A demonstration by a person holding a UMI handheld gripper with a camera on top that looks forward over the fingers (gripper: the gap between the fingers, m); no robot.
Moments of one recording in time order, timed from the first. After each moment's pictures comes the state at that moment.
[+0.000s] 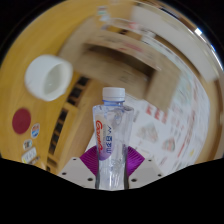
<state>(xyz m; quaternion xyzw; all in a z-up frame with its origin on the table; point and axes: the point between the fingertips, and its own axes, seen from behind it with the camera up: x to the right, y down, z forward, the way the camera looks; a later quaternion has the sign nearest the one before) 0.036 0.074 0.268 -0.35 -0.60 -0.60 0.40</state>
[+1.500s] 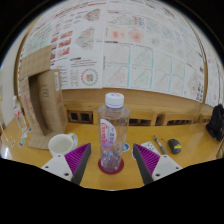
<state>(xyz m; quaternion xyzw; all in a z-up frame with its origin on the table) 0.101 0.010 0.105 -0.85 -0.01 -0.02 0.53</state>
